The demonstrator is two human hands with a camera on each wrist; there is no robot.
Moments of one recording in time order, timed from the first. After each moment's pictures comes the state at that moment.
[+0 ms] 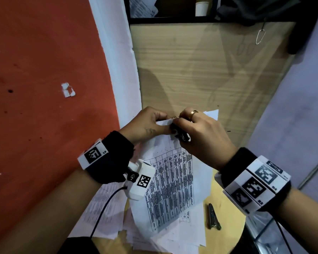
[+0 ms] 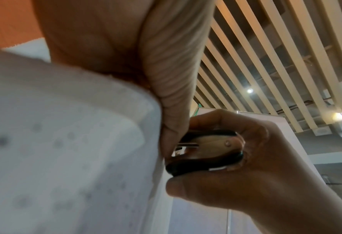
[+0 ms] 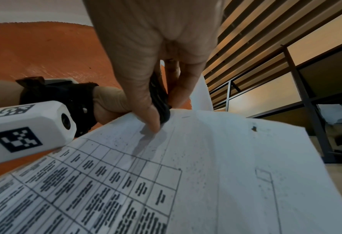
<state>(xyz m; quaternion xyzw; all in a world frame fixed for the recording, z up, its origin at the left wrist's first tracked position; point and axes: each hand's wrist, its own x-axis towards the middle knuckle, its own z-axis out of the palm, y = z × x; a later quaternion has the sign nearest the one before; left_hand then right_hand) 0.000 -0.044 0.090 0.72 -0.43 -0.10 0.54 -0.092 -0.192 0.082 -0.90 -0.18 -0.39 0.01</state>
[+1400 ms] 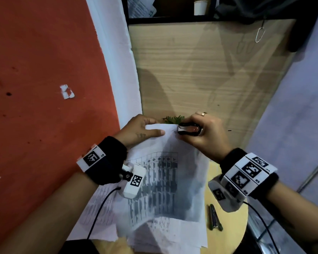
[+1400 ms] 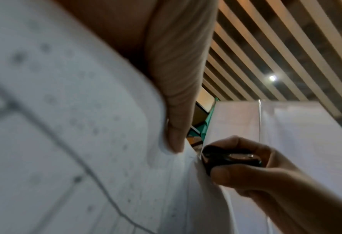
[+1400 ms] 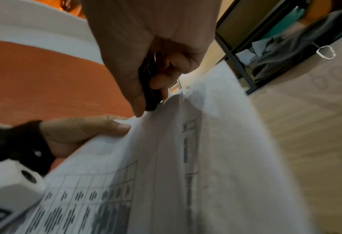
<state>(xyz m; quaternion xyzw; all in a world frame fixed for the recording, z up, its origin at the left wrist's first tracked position) 0.027 -0.033 0.070 0.78 -0.38 -0.08 0.49 -0.065 -0.223 0.058 -0.88 -0.10 -0.40 0.25</state>
